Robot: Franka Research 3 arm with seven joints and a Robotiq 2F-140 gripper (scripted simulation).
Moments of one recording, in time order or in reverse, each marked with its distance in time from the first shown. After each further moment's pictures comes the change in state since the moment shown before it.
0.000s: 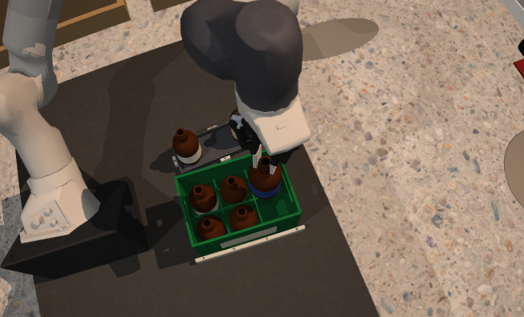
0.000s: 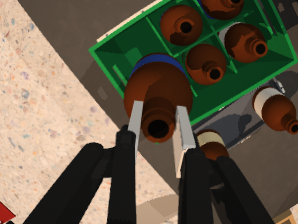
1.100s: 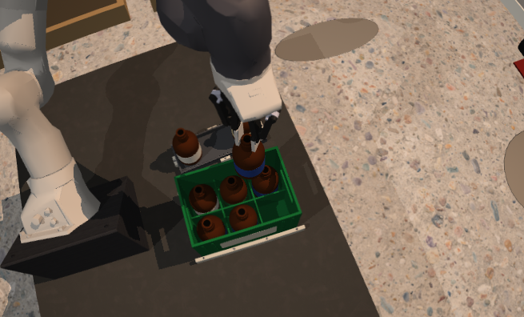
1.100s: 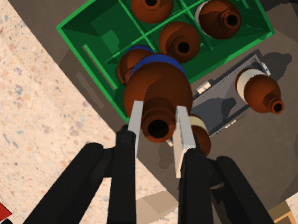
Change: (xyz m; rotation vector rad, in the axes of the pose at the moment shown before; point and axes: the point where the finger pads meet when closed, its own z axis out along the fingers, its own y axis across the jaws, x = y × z) arm -0.033 0.054 0.000 0.001 0.001 0.011
